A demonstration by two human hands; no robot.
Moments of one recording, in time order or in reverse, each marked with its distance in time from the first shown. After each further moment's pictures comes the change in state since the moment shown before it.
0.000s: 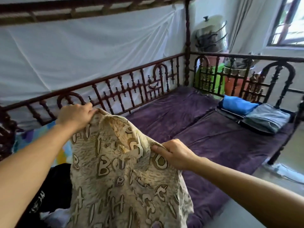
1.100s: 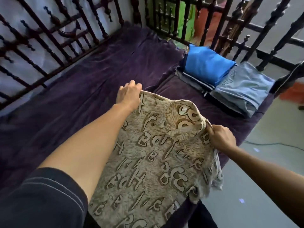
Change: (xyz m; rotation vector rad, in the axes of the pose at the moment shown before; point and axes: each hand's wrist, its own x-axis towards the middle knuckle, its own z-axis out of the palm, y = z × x) left_hand 0.368 0.635 0.286 -0.442 -0.388 0.315; right_hand 0.069 0.653 -0.162 -0.199 0.114 1.046
